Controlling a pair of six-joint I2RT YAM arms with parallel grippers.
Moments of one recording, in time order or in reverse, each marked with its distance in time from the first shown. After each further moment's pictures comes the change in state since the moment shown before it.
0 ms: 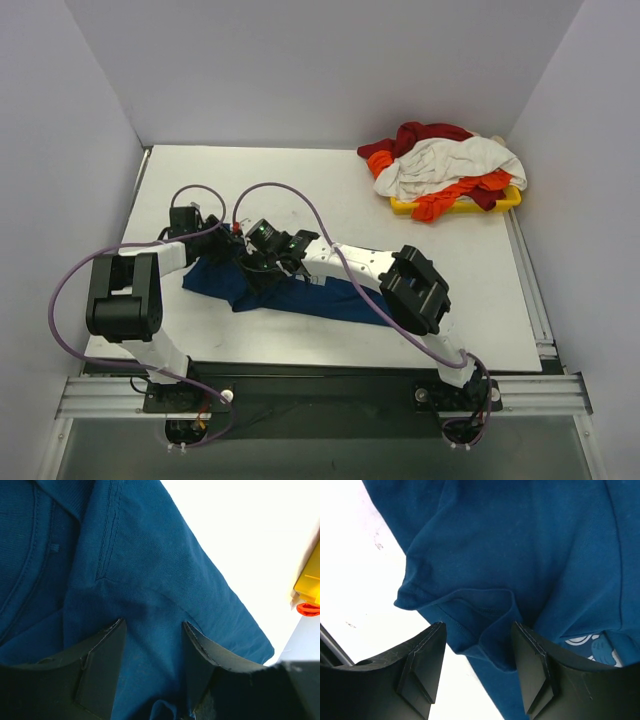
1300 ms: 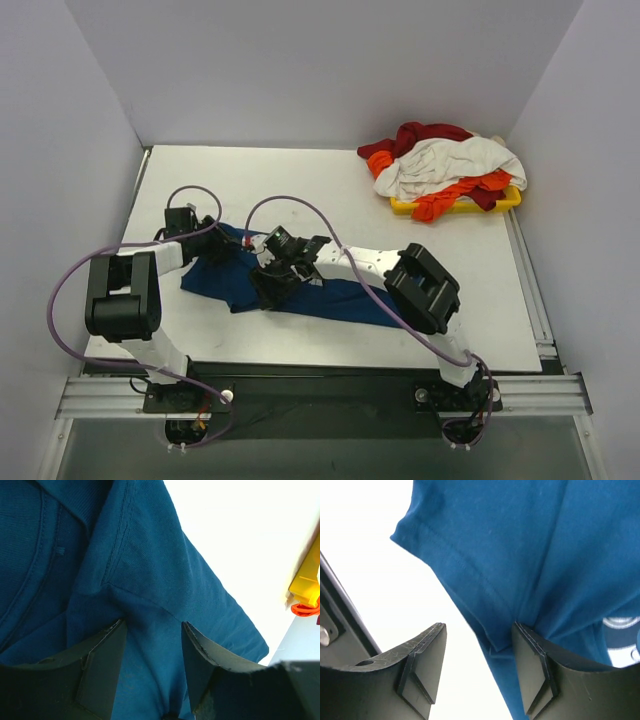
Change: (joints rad) left arm 0.034 0.007 0.001 -0.003 0.030 0.004; right arm -0.039 -0.043 -0.175 0.054 -0.247 -0.075
